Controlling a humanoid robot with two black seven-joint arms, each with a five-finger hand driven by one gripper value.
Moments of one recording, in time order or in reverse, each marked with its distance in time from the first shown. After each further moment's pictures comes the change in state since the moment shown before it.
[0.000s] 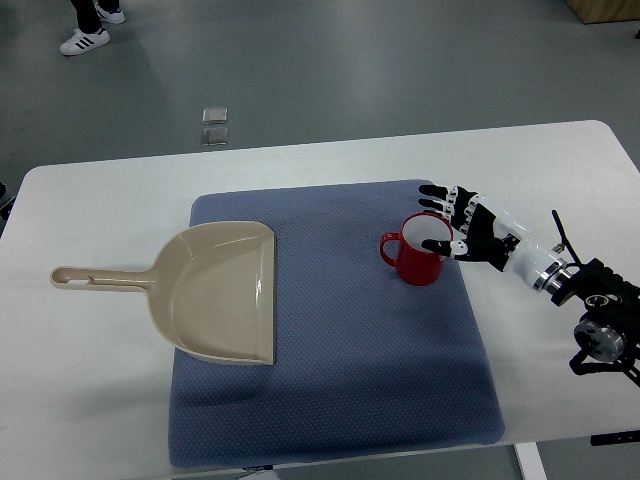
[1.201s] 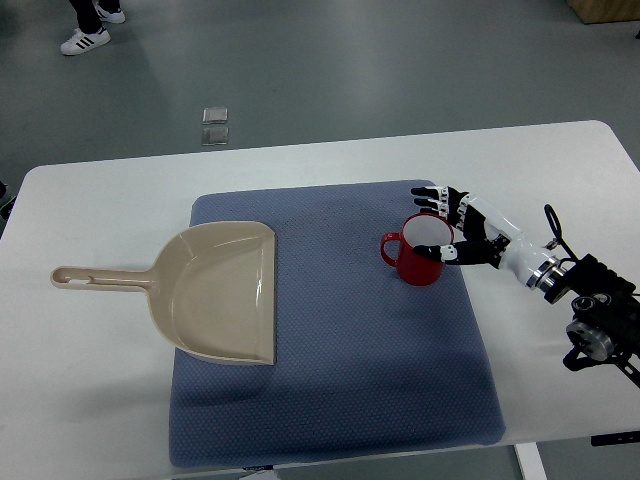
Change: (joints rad) left arm 0.000 0.000 0.000 0.000 0.000 0.000 0.000; right arm -0.003 0.021 0.040 0.001 -0.189 -0.105 0.000
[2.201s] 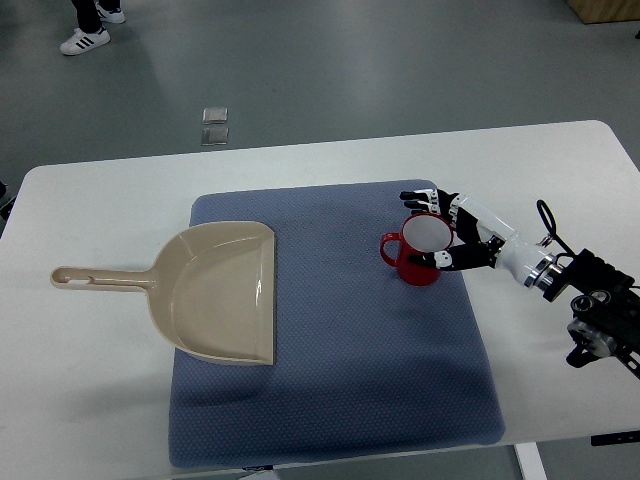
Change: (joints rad) left arm 0.000 0.000 0.000 0.000 0.000 0.000 0.000; right arm -0.002 -0.016 0.012 0.048 -0.107 0.020 0.000
